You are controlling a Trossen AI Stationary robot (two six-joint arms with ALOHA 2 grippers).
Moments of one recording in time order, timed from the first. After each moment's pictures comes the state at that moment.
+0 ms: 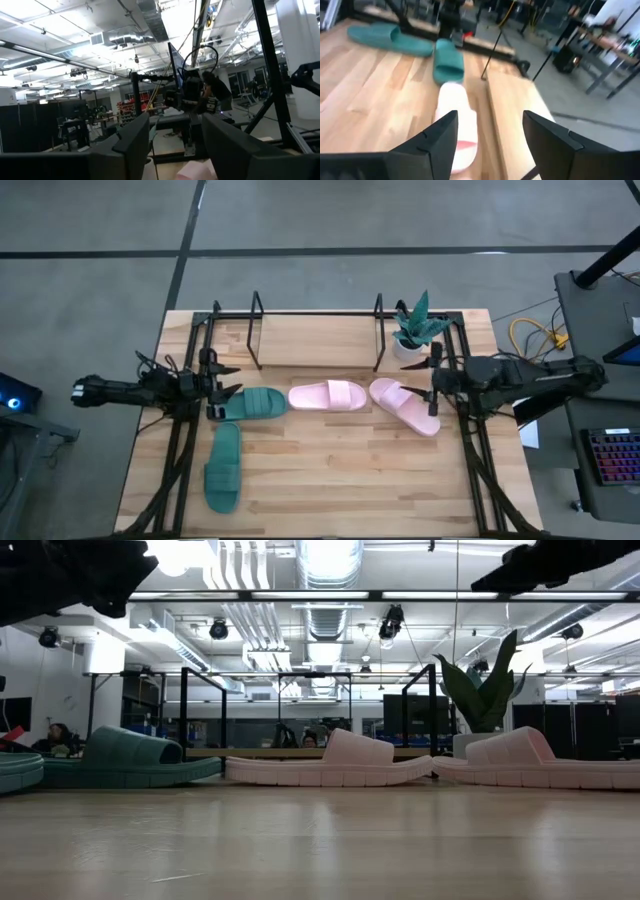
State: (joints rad) left arm -0.07 0.16 0.02 0.52 -0.17 0.27; right arm 0.13 0.56 0.56 -0.31 0.29 -0.25
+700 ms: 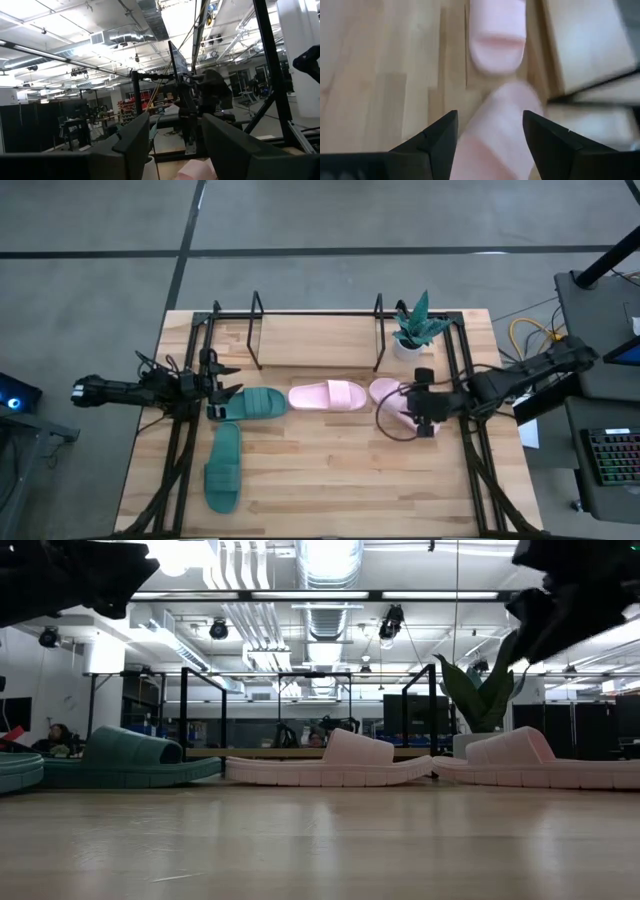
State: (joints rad) left arm -0.07 0.16 0.01 0.51 -0.17 0.28; right arm 0.38 0.94 0.68 -0.75 0.44 0.20
